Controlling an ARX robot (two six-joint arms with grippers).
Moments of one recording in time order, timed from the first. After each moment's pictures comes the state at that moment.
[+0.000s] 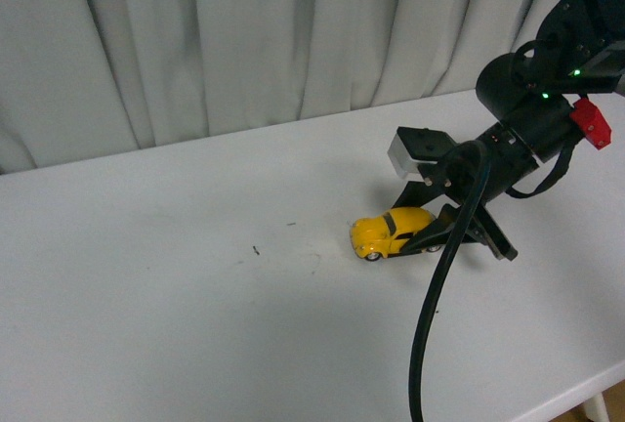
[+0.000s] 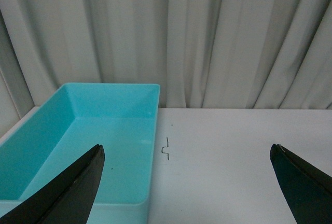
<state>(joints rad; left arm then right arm) 0.00 0.01 0.01 0.00 0.00 0.00 -0.29 2.33 1.37 -0.62 -0.71 -1.70</state>
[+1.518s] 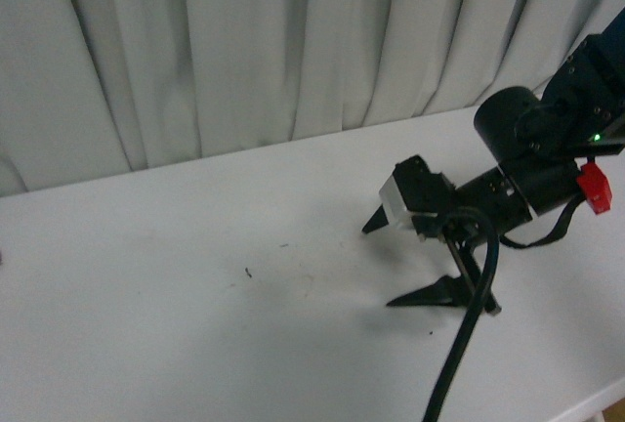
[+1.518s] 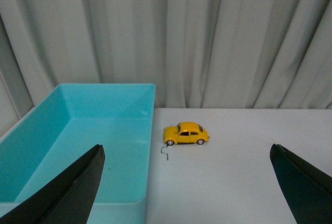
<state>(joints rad) 0.00 0.01 0.01 0.00 0.00 0.00 -0.23 2.20 1.09 -0.23 -0.84 -1.62</state>
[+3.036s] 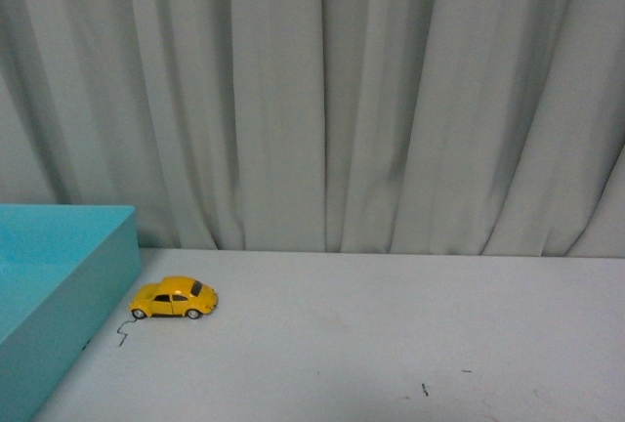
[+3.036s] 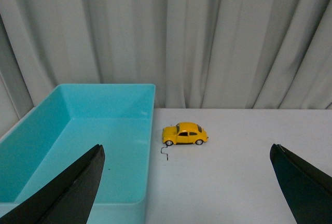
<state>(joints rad) 0.00 0.01 0.01 0.00 0.00 0.00 -0.01 0.84 0.11 0.70 0.00 -0.02</state>
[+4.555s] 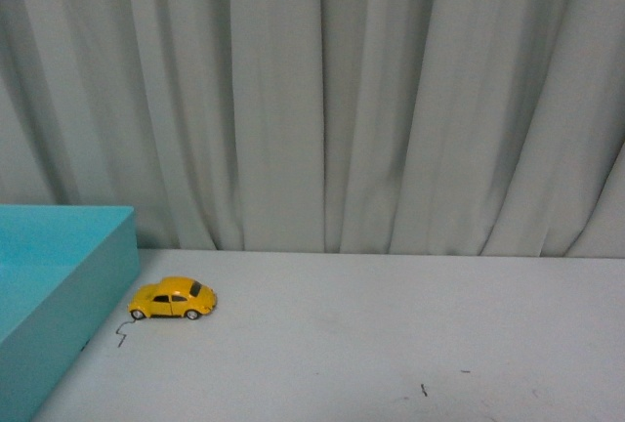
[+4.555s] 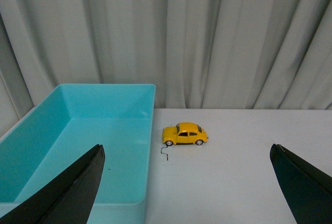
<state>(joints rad) 0.00 0.01 0.01 0.00 0.00 0.00 -0.01 0.00 0.01 0.01 0.00 -0.01</state>
